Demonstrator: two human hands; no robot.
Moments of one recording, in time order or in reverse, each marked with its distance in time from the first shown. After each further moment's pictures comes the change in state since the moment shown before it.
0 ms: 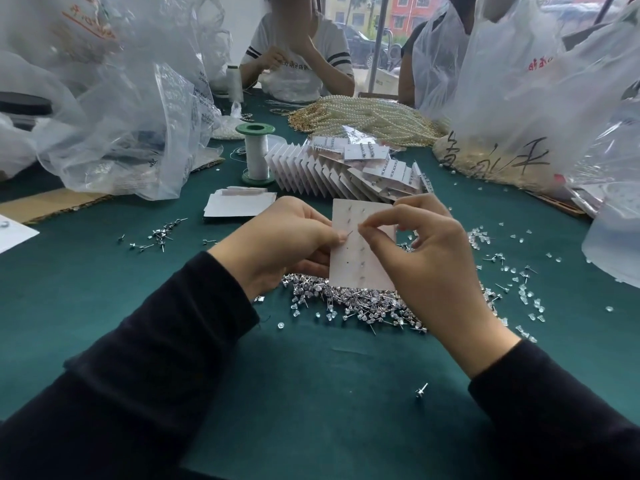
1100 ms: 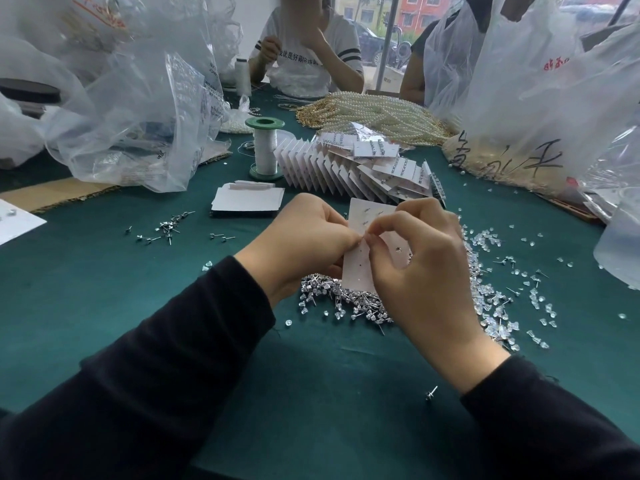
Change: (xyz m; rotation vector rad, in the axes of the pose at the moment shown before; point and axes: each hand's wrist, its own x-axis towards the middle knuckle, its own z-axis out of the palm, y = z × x) left_hand 0.003 -0.008 0.009 0.066 0.083 0.139; right_hand -0.011 -0.002 0.016 -0.211 0.062 -0.045
